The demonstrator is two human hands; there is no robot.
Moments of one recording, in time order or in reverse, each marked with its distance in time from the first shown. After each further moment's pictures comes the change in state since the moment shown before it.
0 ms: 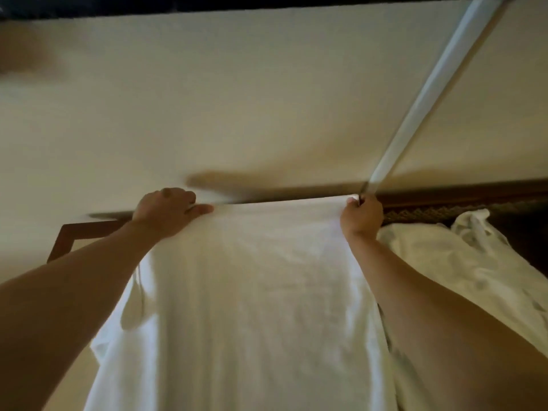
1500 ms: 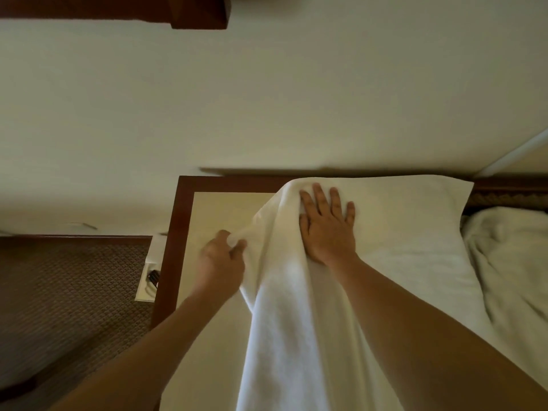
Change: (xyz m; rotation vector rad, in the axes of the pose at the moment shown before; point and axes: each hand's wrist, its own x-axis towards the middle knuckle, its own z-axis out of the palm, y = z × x) left_hand -0.185 -0.113 0.064 -0.794 0.043 -0.443; right_hand -0.252 -0.074 0.176 -0.771 -0.579 -0.593
